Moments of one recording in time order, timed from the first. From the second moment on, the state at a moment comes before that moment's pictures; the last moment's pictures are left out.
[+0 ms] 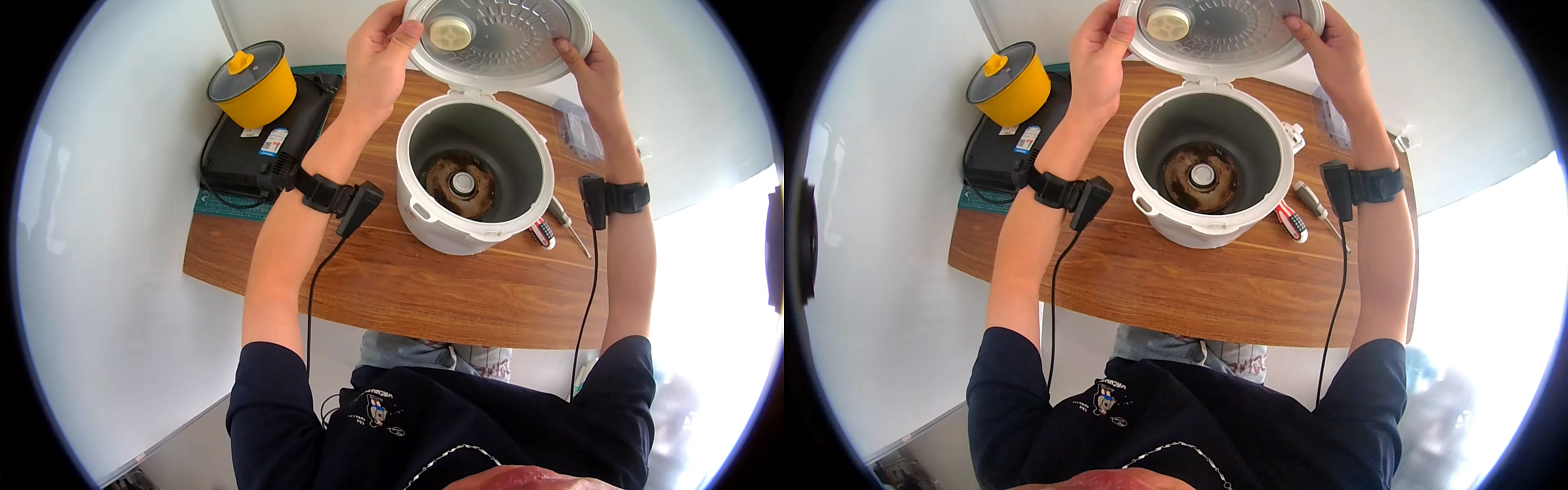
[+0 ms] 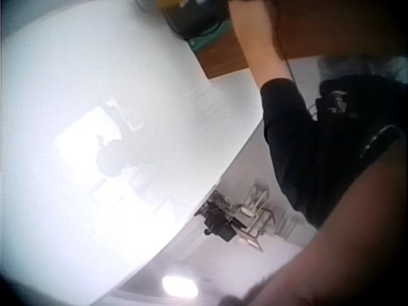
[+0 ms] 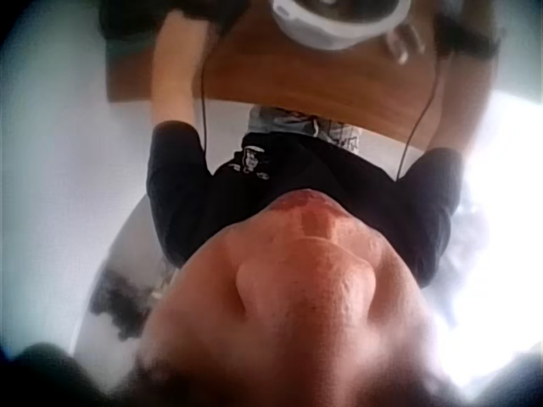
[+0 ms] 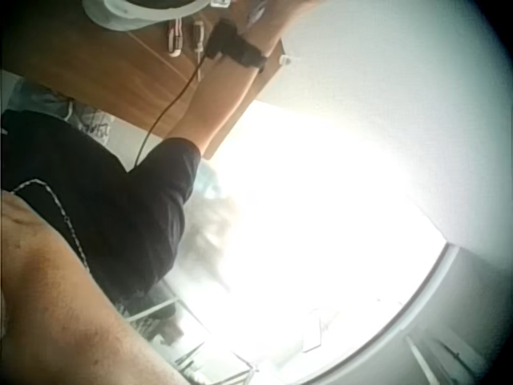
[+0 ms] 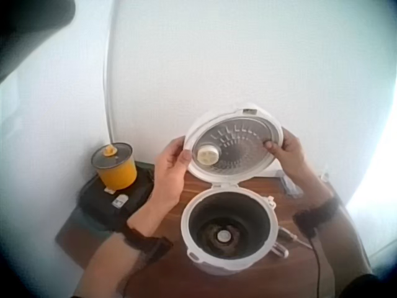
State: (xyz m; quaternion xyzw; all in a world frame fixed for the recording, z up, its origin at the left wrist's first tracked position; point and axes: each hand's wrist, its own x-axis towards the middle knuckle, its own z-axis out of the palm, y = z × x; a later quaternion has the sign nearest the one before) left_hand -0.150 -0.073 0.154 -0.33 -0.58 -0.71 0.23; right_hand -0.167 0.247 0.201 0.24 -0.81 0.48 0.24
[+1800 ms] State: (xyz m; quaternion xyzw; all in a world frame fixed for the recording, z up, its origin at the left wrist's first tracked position) left_hand -0.111 -0.089 0.140 -0.34 -0.63 -0.67 0.20; right_hand -0.067 0.185 0.271 0.19 -0.91 0.29 0.23
